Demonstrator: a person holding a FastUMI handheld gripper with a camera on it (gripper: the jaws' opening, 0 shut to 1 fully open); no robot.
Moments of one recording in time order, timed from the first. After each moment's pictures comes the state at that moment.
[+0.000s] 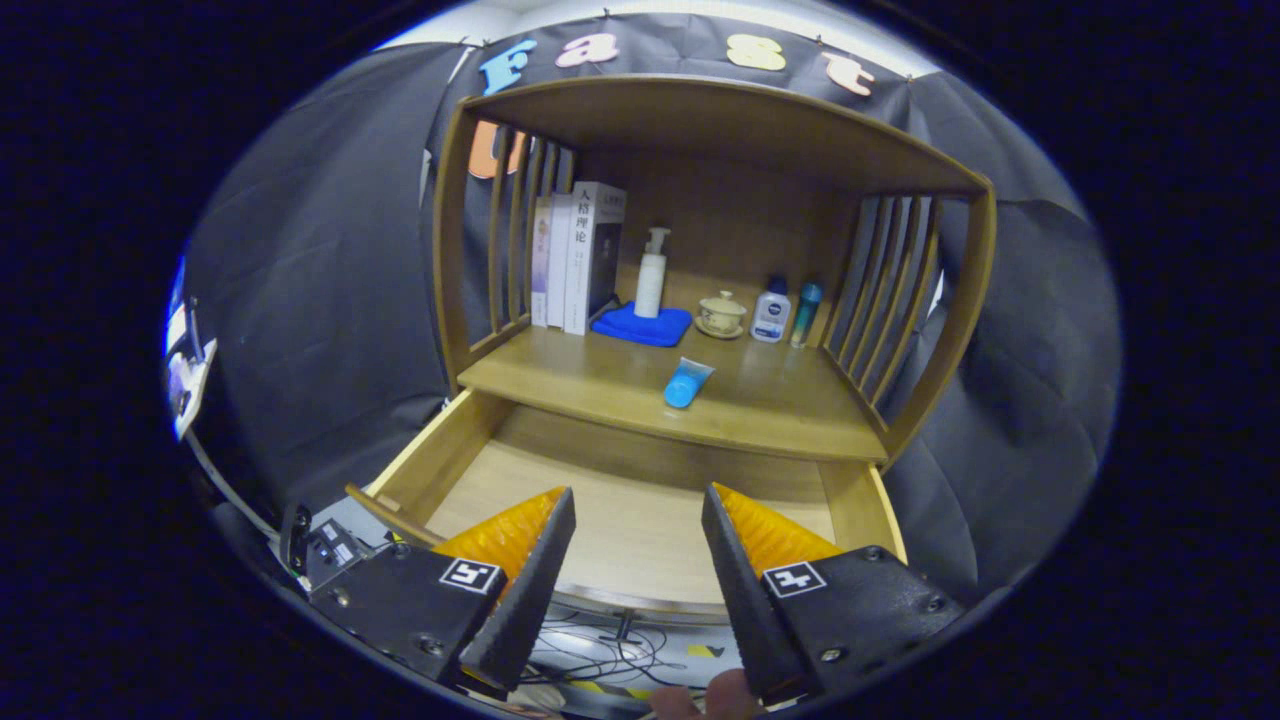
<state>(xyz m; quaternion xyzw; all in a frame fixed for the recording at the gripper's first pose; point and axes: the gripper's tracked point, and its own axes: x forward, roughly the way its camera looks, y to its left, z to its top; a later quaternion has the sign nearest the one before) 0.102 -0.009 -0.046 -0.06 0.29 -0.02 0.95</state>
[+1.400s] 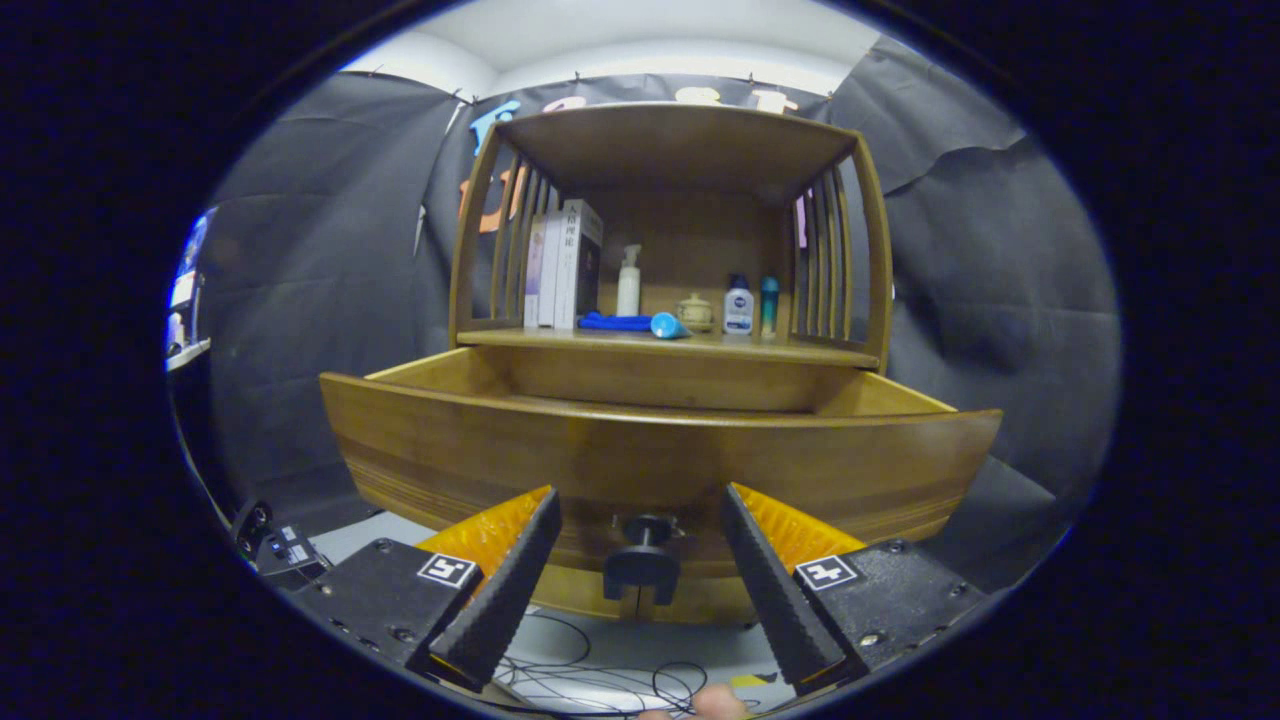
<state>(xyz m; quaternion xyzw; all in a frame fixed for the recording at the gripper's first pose) 0.058 -0.022 -0.197 -0.01 0.16 -0.05 0.99</state>
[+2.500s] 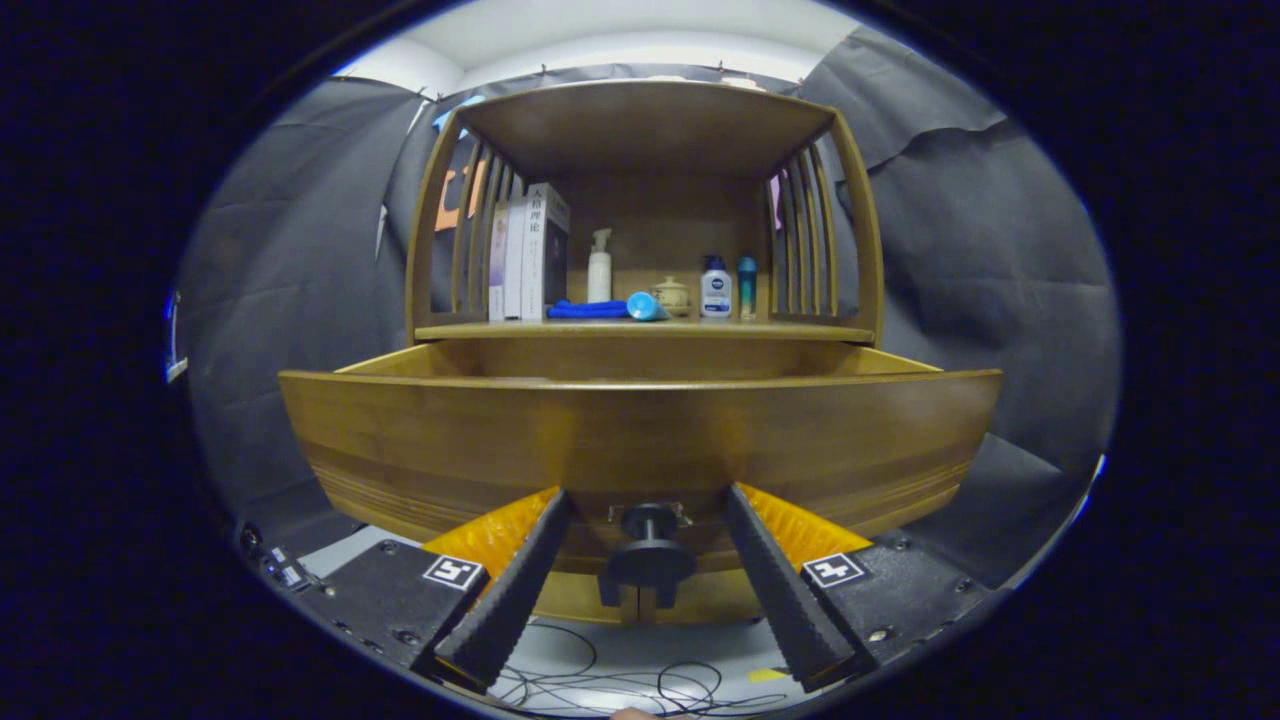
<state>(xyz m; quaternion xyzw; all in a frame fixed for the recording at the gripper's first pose) 0.098 -0.025 -0.210 0.00 0.16 -0.10 0.98</state>
